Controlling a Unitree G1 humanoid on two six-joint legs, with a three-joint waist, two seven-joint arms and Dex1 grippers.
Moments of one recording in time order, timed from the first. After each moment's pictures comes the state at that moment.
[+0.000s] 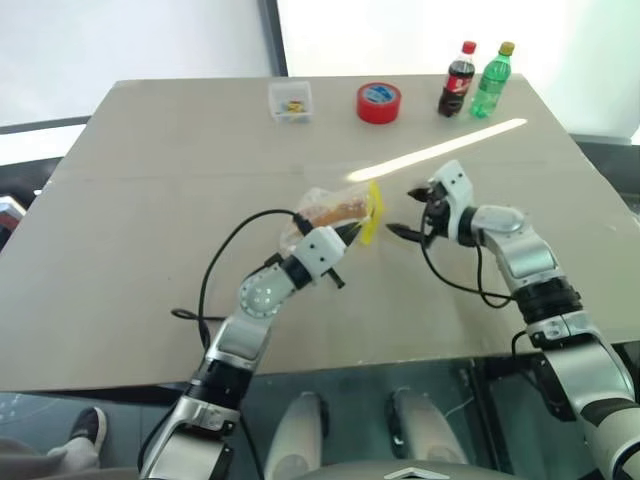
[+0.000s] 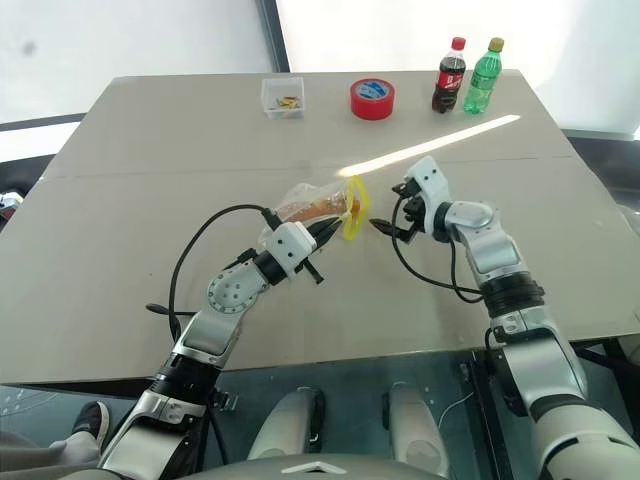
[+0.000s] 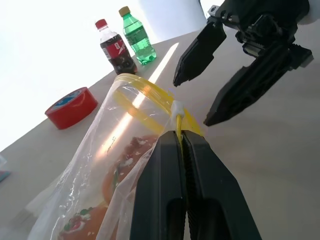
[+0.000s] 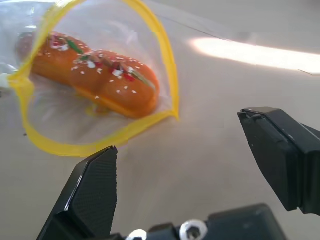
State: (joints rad) left arm -0.34 0.31 -0.20 0.09 0.09 -0.23 -0.51; right arm -0.76 -0.39 0.16 0.50 0.03 0.21 0.81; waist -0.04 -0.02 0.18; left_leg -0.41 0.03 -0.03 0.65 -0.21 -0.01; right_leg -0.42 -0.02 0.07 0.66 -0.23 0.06
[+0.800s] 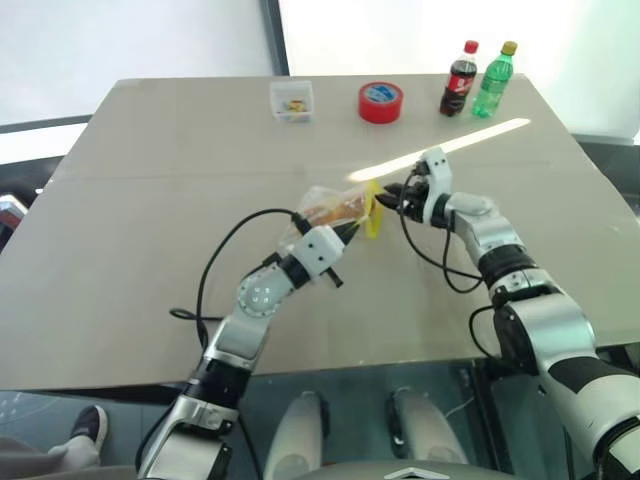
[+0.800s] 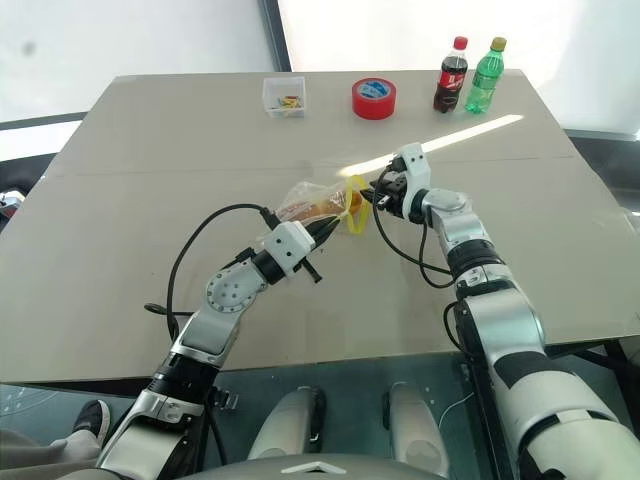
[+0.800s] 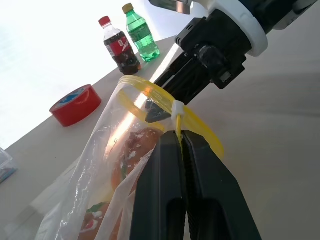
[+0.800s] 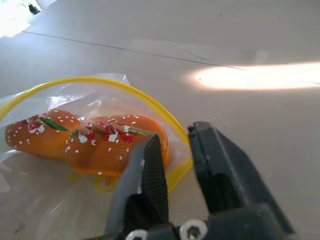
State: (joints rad) left arm -0.34 0.32 -0.20 0.10 0.10 -0.23 -0.50; right arm -1.05 -0.21 0.05 1.06 0.08 0.02 0.78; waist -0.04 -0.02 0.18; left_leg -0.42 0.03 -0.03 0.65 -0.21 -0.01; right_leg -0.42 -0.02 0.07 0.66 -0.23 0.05
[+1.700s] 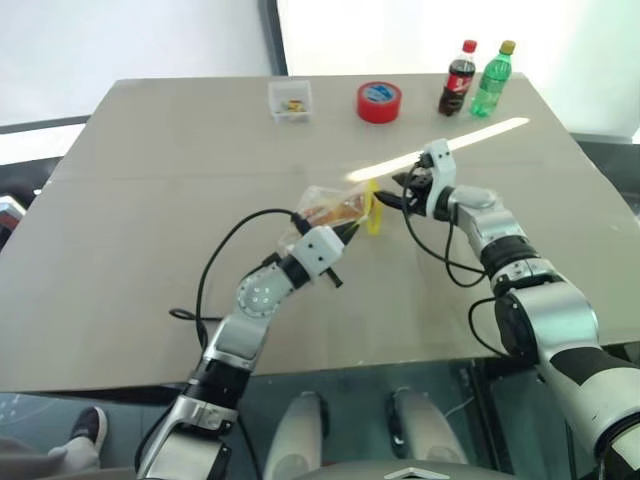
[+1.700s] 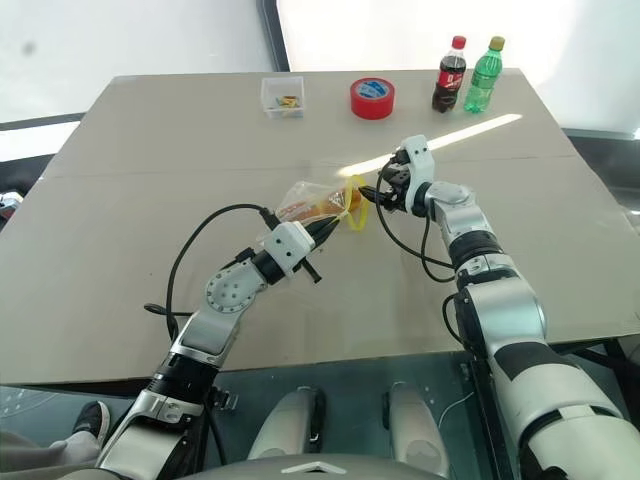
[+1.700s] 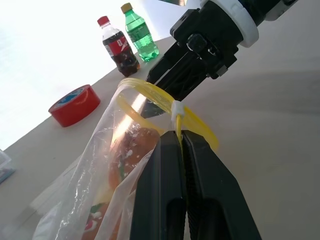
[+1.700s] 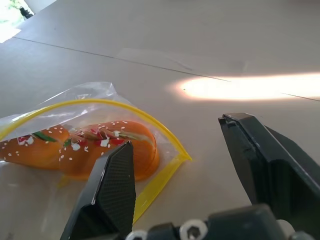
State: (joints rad) left arm -0.34 0.33 -0.20 0.10 0.10 -0.23 -0.50; right arm -1.11 -0.22 0.02 1.15 0.05 -0.01 0.78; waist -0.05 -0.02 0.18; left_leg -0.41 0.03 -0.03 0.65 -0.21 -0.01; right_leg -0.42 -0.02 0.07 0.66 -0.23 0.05
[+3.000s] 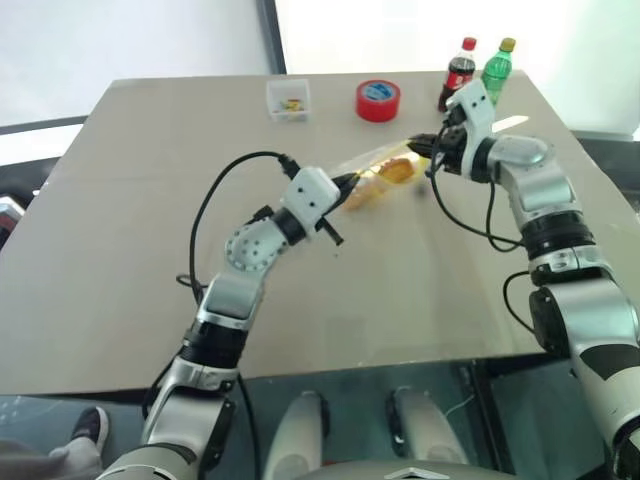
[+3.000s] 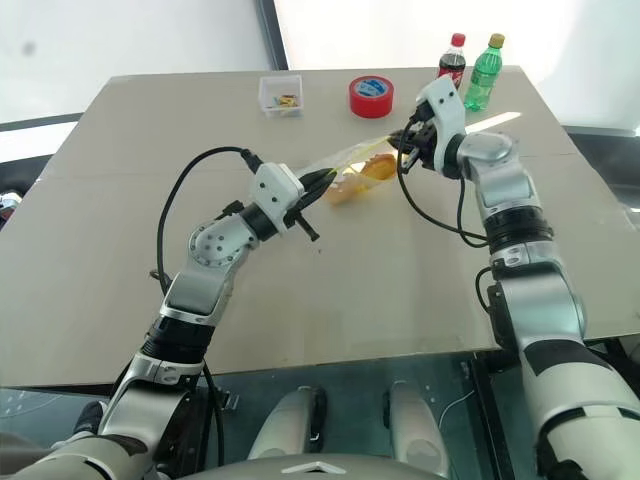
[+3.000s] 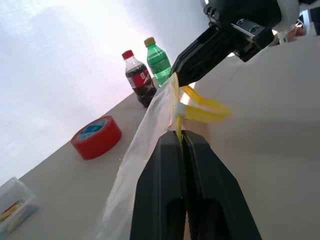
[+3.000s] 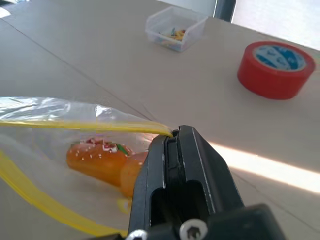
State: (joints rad) left arm -0.57 0.34 -0.13 -0.03 -0.12 0.12 -0.61; right arm -1.10 -0.50 0.12 0.57 -0.04 0.27 0.91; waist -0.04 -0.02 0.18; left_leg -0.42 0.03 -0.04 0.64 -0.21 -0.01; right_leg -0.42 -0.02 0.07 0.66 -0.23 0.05
